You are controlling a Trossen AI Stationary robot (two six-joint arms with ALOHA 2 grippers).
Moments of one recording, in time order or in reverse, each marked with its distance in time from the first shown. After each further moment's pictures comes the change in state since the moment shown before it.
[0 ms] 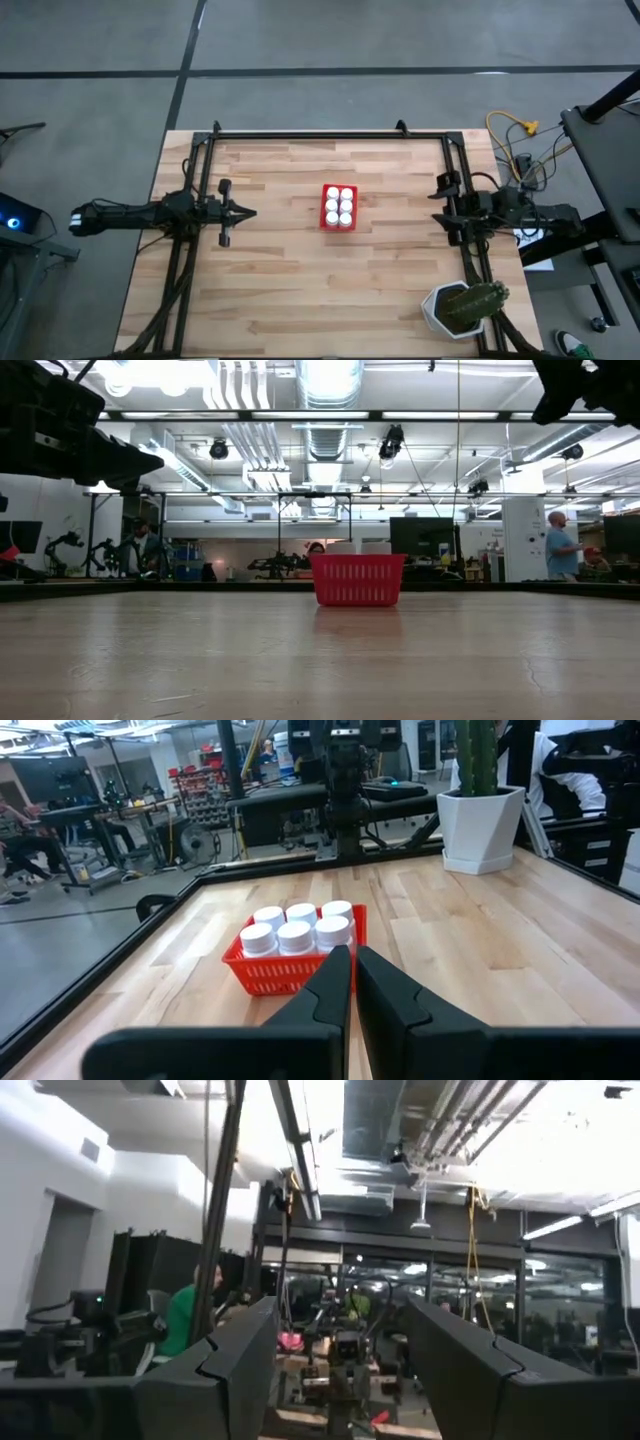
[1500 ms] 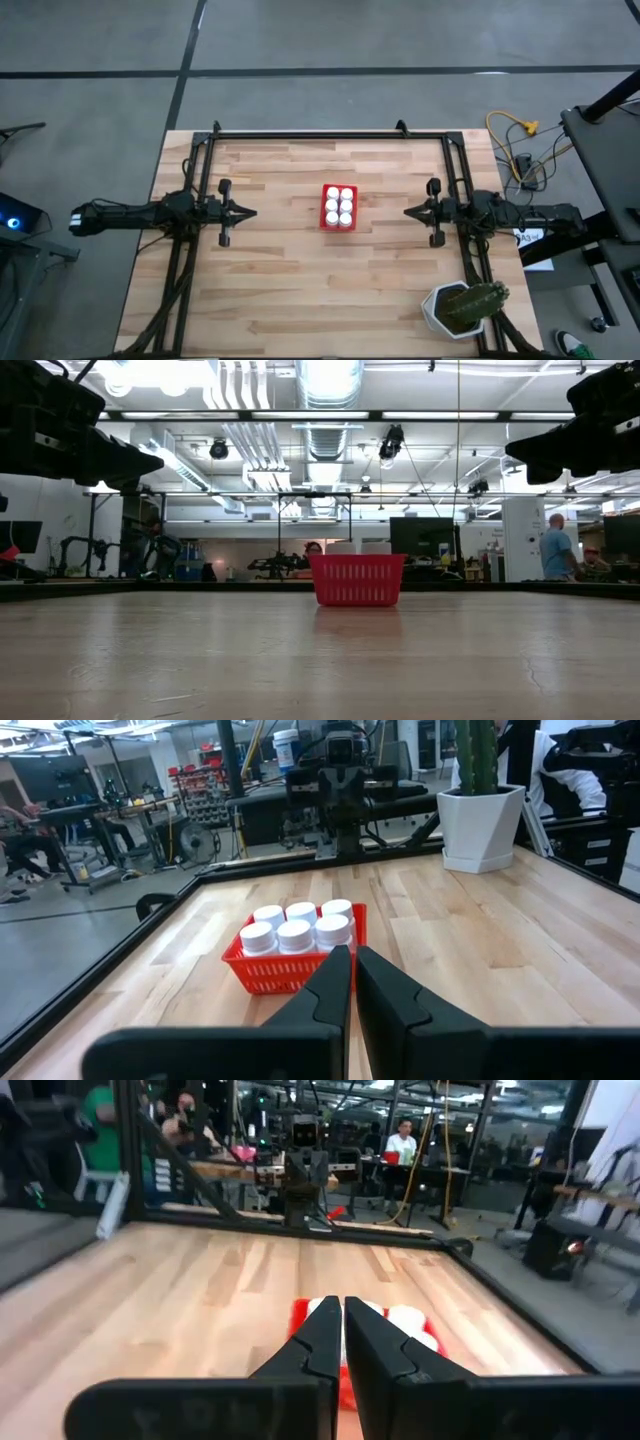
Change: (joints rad) left arm 0.000 0.002 0.000 0.000 0.000 0.000; right arm -0.003 0.019 0.002 -0.495 0.153 -0.051
